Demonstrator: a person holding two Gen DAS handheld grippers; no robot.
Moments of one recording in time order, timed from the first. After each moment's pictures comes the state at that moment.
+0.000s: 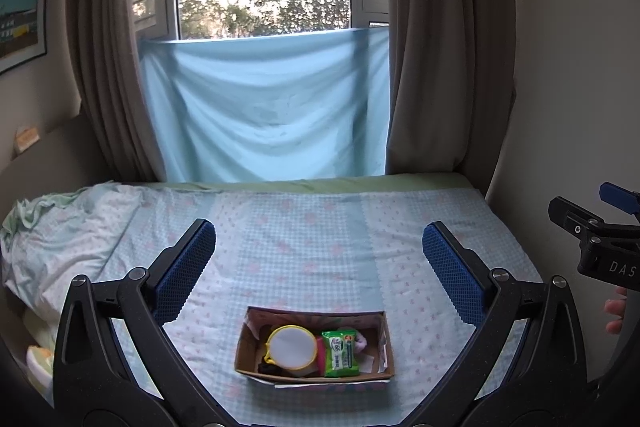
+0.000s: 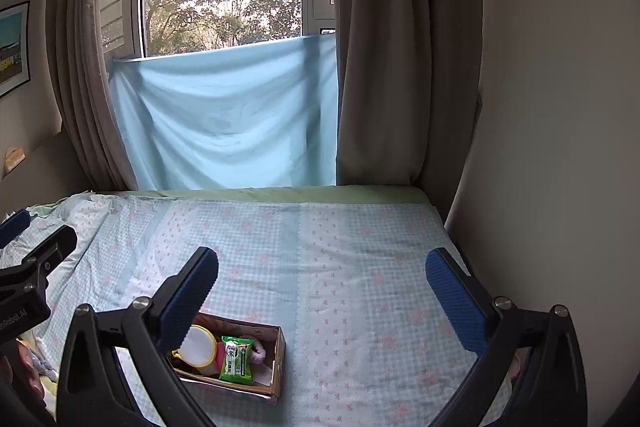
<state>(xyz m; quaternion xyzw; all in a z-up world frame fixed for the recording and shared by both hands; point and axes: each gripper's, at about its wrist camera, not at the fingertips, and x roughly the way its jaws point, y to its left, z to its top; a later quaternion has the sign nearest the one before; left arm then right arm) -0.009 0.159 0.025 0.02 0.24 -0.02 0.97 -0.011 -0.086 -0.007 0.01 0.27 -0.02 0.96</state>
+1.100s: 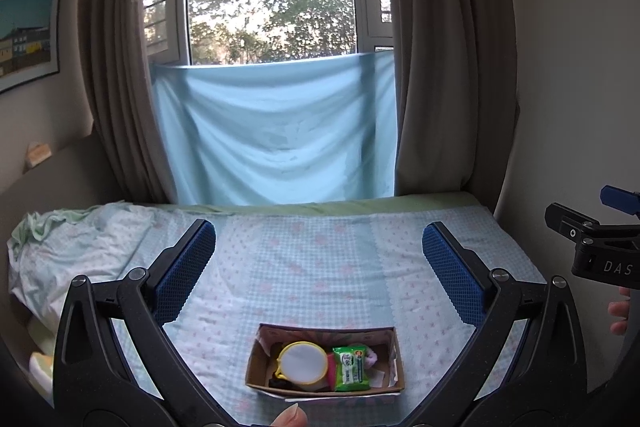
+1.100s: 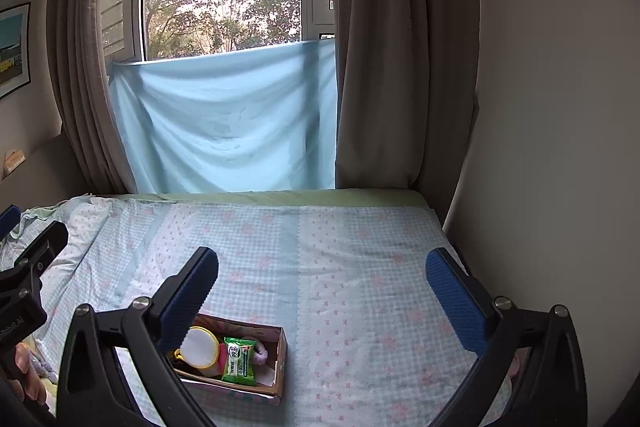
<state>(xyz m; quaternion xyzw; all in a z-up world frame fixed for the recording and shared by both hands) -0.033 0.160 0.031 0.03 0.19 -0.01 0.98 -0.019 -0.086 -0.003 0.01 0.26 -0.02 0.97</state>
